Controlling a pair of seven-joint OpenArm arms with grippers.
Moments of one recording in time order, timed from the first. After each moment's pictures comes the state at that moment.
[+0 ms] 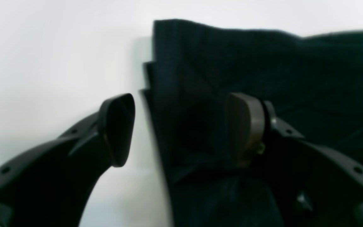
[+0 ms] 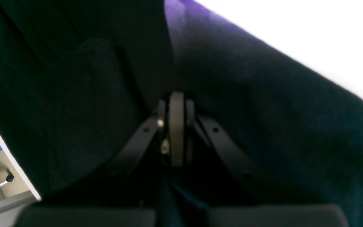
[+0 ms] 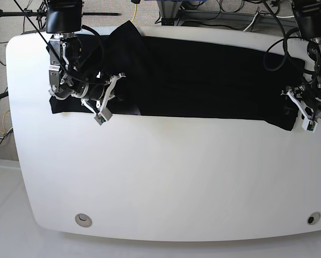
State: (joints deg) left arm 0.4 -28.4 -23.5 77.3 -15.3 -36.9 39.3; right arm -0.8 14.2 3.0 81.6 35.0 34.8 -59.7
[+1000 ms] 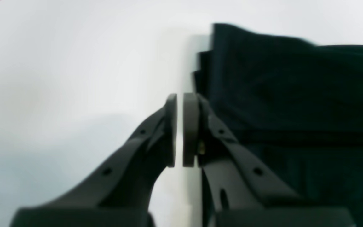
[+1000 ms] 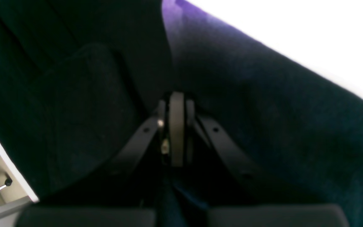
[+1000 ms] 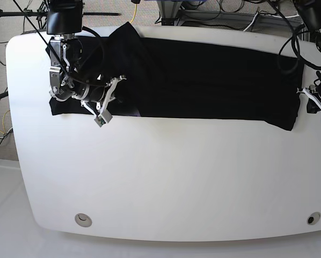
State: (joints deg) left arm 3.6 -27.1 -33.9 81.6 -20.1 -39.1 45.5; right arm -0.3 14.1 2.8 82.0 35.1 34.6 -59.9
